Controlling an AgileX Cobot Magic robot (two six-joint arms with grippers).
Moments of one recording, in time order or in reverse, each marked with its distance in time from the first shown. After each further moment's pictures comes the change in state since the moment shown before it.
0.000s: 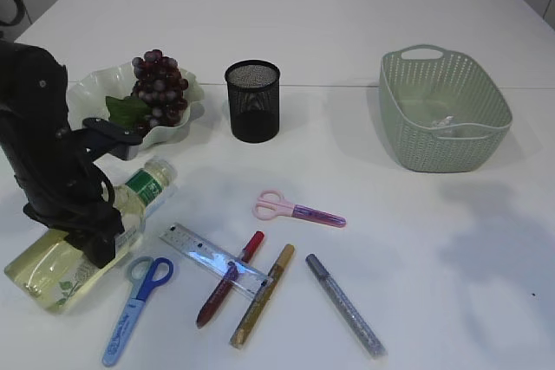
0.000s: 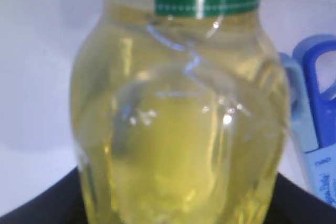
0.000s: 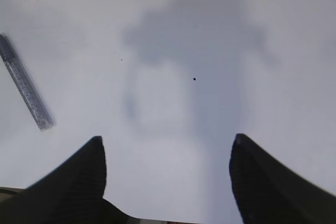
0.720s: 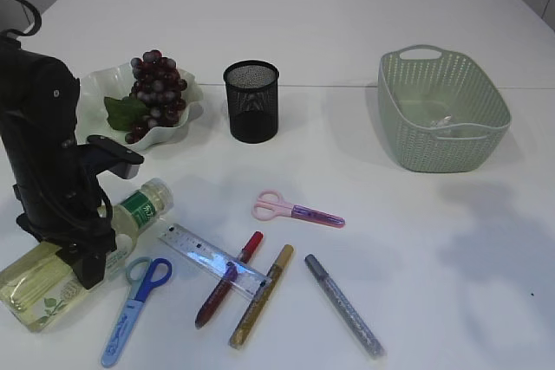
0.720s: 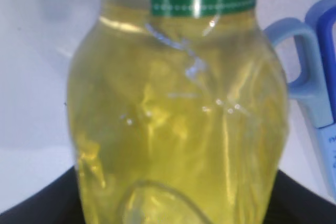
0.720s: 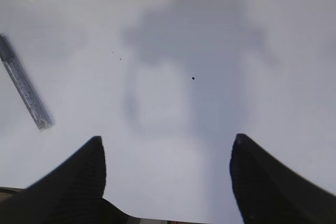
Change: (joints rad) left arm 0.000 0.045 -0.015 0.044 0.079 0.008; right arm 0.000 0.000 0.000 0.000 0.001 0.001
